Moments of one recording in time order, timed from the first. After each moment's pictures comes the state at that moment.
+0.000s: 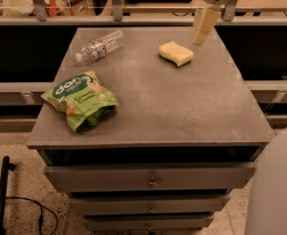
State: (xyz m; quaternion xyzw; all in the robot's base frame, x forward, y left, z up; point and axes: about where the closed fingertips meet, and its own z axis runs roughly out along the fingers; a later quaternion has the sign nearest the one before) arm 0.673 -0.129 1.009 -0.75 0.57 -0.02 0.33
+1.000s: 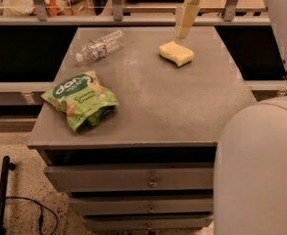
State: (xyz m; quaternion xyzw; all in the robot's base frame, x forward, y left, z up) arm 0.706 -0.086 1.011 -0.78 0.53 -0.04 0.32
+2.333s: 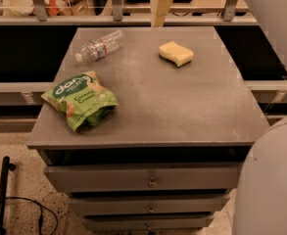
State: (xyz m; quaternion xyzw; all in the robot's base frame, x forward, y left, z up) arm 0.740 -0.031 1.044 -0.77 0.48 -0.18 0.38
